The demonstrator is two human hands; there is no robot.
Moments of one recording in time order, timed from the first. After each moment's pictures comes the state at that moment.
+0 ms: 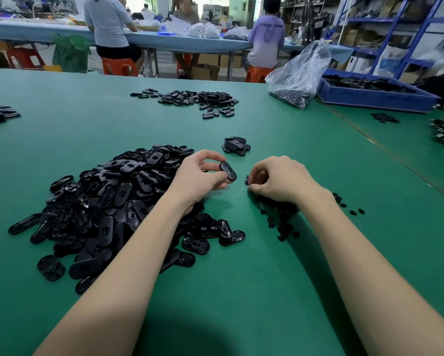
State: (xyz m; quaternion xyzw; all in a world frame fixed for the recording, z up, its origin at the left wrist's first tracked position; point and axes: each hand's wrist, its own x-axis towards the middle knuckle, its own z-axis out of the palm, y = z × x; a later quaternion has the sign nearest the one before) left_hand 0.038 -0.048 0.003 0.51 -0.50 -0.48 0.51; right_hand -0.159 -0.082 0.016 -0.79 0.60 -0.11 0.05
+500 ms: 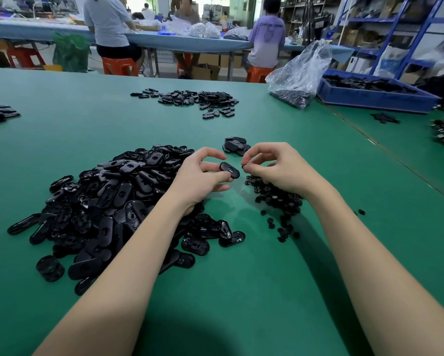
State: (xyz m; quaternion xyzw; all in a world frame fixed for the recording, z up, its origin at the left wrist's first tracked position) left_hand 0.040 -0.049 0.001 0.48 -0.50 -0.50 0.51; right_hand -0.160 -0.073 0.033 -0.77 0.49 -0.32 0.28
